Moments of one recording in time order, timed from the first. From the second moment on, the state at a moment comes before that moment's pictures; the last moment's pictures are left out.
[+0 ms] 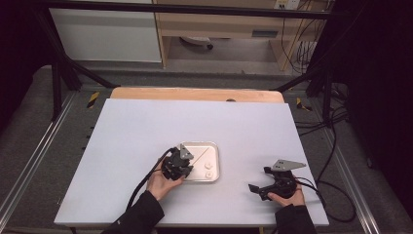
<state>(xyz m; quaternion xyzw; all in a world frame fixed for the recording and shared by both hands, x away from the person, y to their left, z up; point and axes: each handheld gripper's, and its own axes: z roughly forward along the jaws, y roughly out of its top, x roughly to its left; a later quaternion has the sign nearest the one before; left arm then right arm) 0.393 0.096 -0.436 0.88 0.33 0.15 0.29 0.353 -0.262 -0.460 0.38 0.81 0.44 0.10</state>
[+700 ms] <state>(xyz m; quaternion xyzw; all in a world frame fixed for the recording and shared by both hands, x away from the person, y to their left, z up) 0.387 0.097 -0.440 0.87 0.36 0.15 0.32 0.353 -0.262 -0.460 0.38 0.81 0.44 0.09</state>
